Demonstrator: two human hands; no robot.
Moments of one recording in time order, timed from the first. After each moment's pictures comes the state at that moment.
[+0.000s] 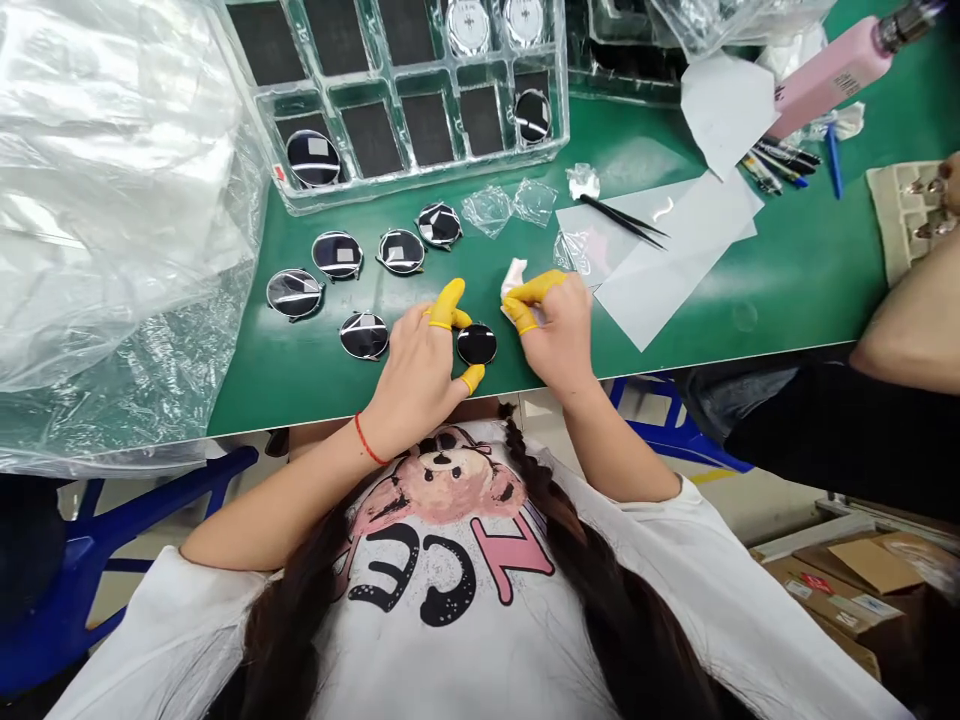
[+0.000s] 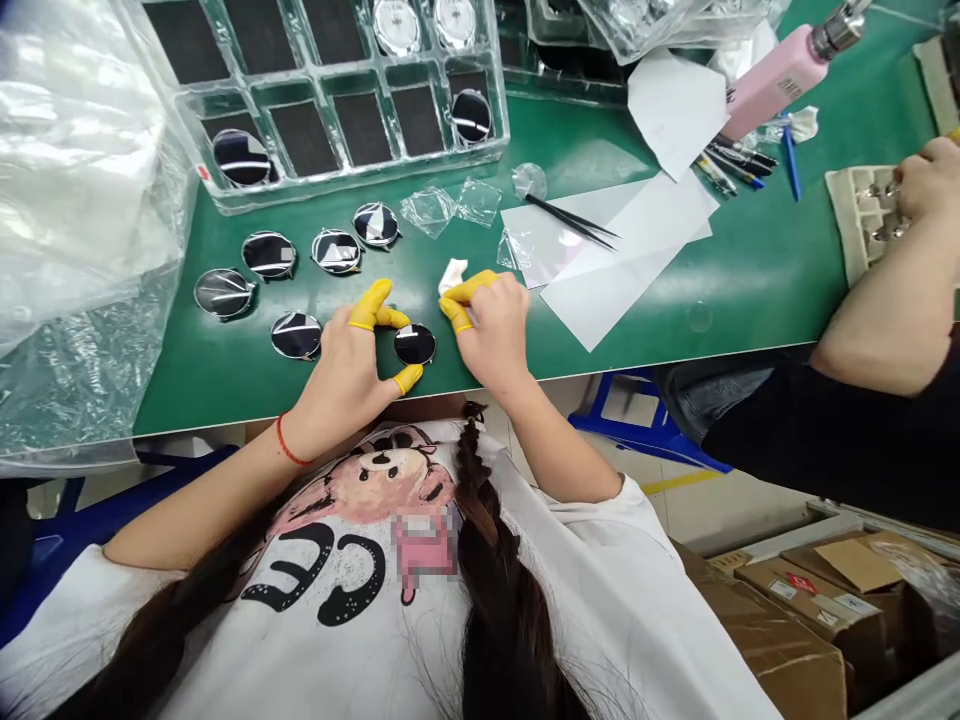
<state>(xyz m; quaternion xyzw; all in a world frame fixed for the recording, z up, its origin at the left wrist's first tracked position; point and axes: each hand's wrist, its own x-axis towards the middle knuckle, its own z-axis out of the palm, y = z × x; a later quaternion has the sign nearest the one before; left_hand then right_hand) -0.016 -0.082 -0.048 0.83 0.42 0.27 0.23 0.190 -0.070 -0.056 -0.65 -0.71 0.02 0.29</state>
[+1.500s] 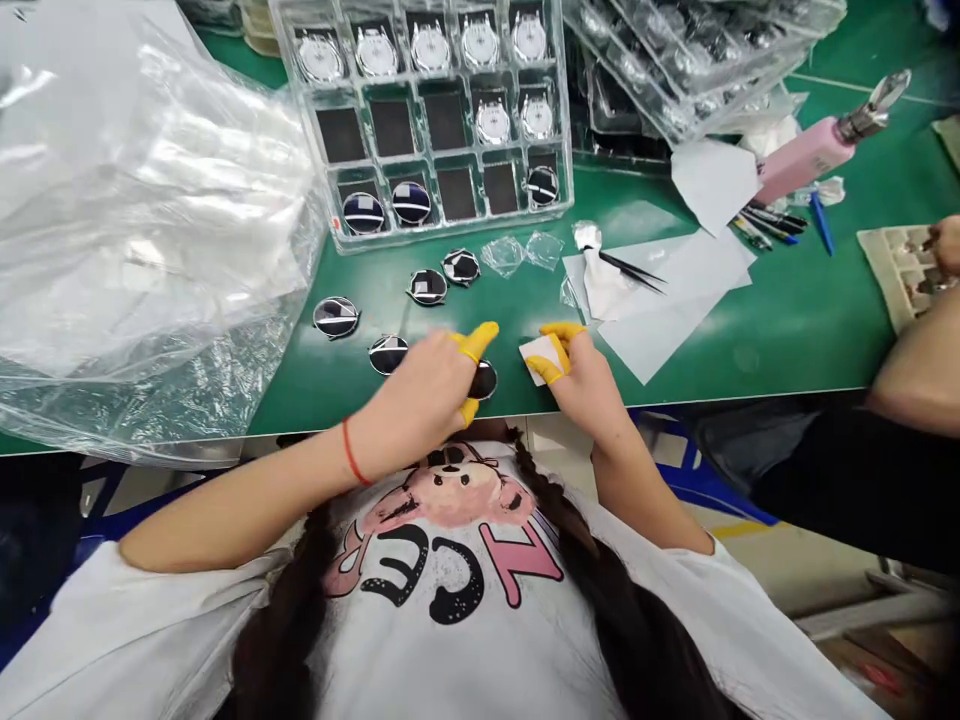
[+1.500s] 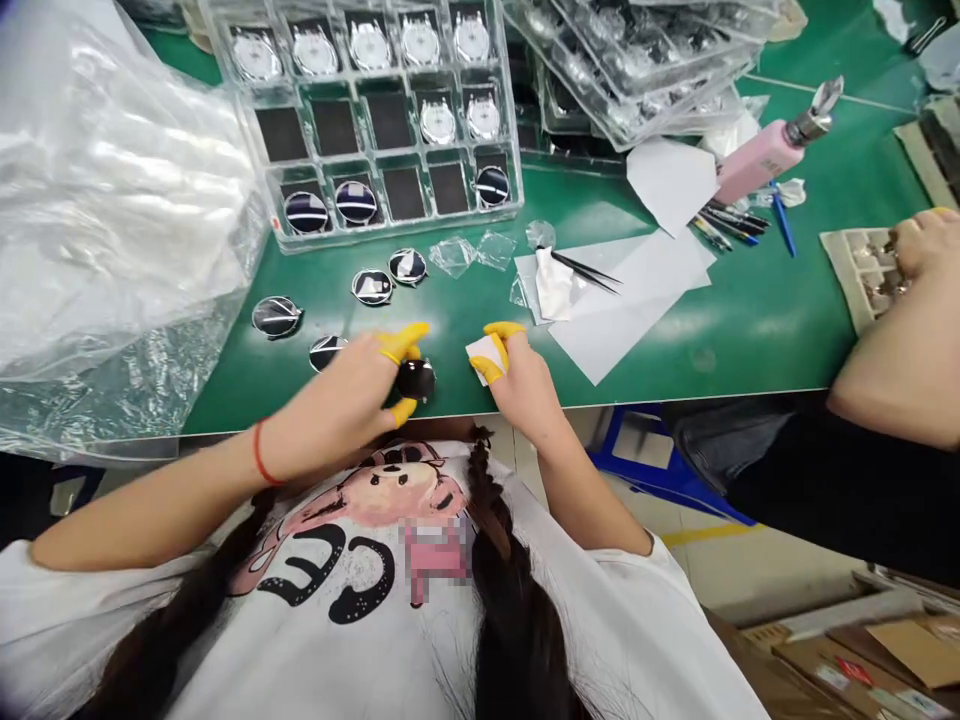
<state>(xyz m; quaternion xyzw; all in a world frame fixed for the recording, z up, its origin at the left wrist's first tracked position) -0.040 -0.064 -0.001 0.90 0.36 0.14 0.21 0.210 -0.093 -0.031 -0.70 -0.60 0.29 0.25</state>
